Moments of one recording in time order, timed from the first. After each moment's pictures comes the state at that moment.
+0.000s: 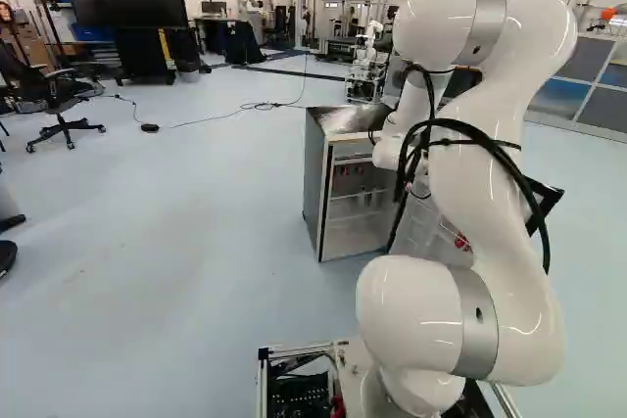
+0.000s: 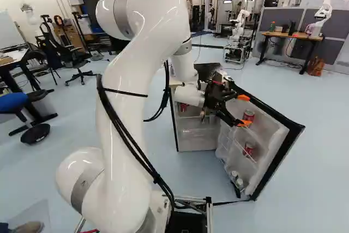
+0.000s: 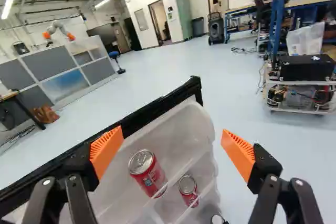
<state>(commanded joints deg) -18.7 -35.2 -49.4 78.1 77.6 0.0</state>
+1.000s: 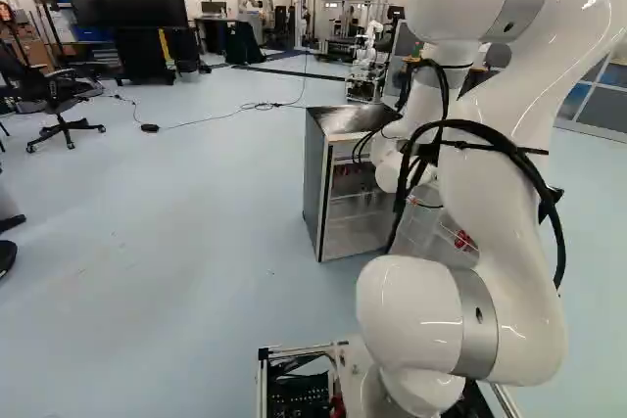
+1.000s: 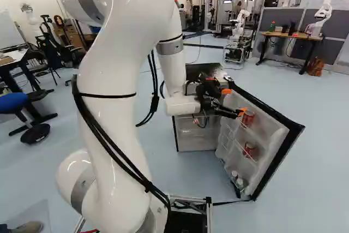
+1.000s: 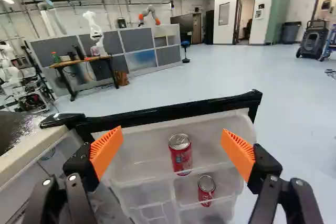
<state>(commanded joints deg) -19.5 -24.8 -33.2 47.9 77.6 0.0</state>
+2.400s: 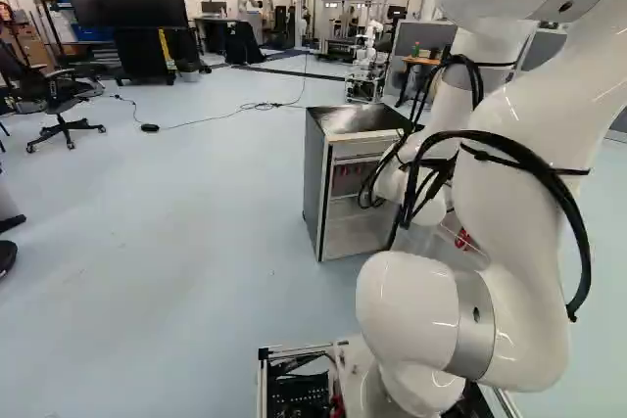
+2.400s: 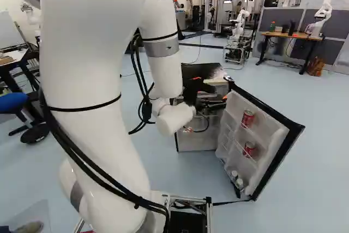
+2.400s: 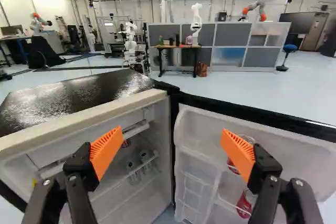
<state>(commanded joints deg) -24.8 -14.2 -19.5 5.8 77.6 0.0</state>
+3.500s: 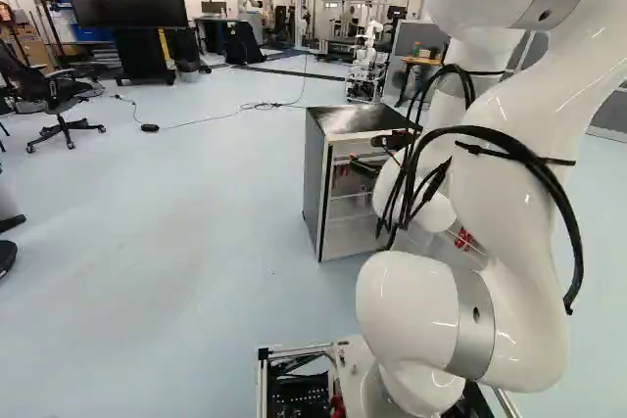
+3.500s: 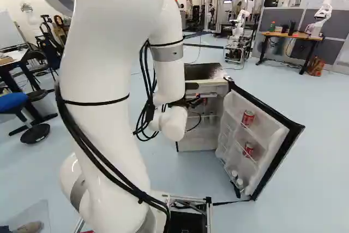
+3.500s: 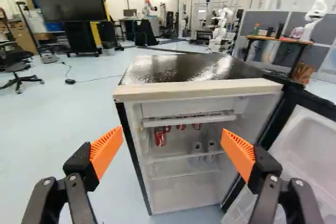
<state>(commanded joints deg) -24.9 -19.8 -20.5 -27.4 77.6 0.0</state>
